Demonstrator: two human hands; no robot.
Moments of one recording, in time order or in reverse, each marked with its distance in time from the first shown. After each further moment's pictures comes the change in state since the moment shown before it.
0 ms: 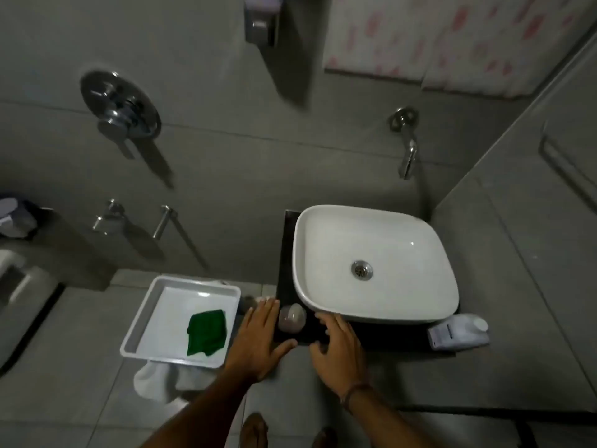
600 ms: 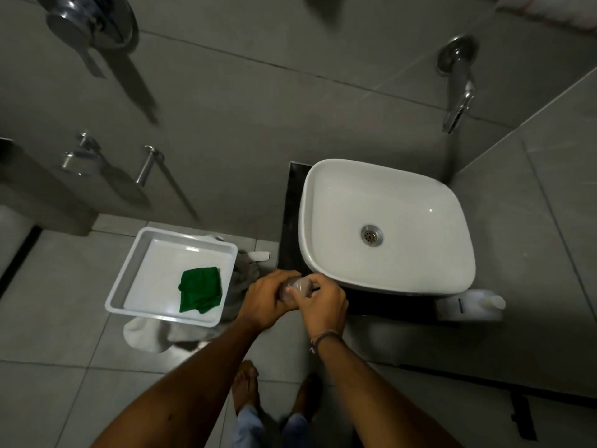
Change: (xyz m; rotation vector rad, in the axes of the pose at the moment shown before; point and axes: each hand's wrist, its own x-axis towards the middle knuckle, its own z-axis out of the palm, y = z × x) left_hand 0.041 -0.023 0.020 -0.539 -0.036 0.024; right_hand 0.048 -0.010 0.075 0.172 0.144 0.283
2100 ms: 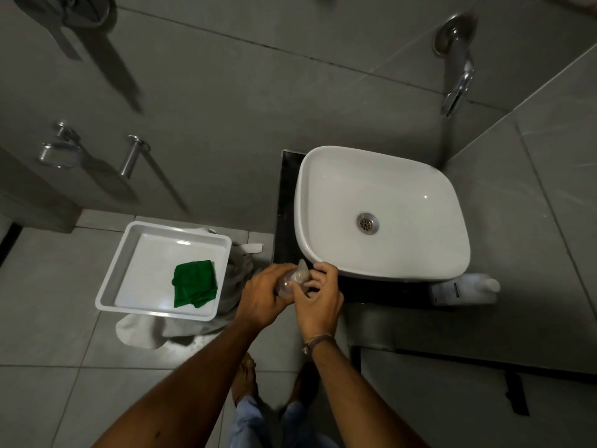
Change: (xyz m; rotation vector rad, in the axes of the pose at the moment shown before) left_hand -0.009 0.002 0.004 0.010 0.083 0.038; right_hand -0.022 -0.005 0.010 0.348 0.121 0.100
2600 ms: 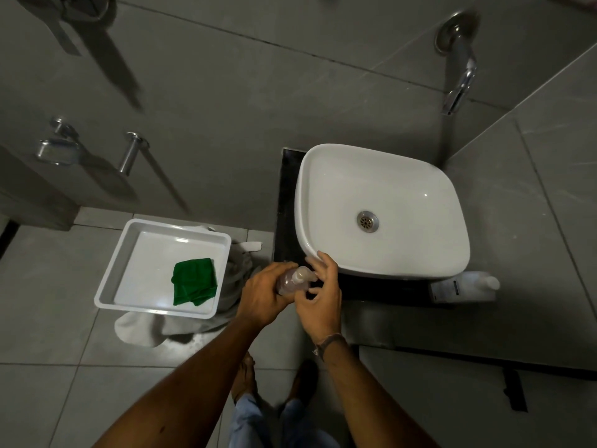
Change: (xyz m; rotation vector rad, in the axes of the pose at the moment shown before) left_hand -0.002 -0.005 0.004 -0.003 0.010 -0.009; right_hand 0.000 0.002 -0.009 0.051 -0.176 -0.035
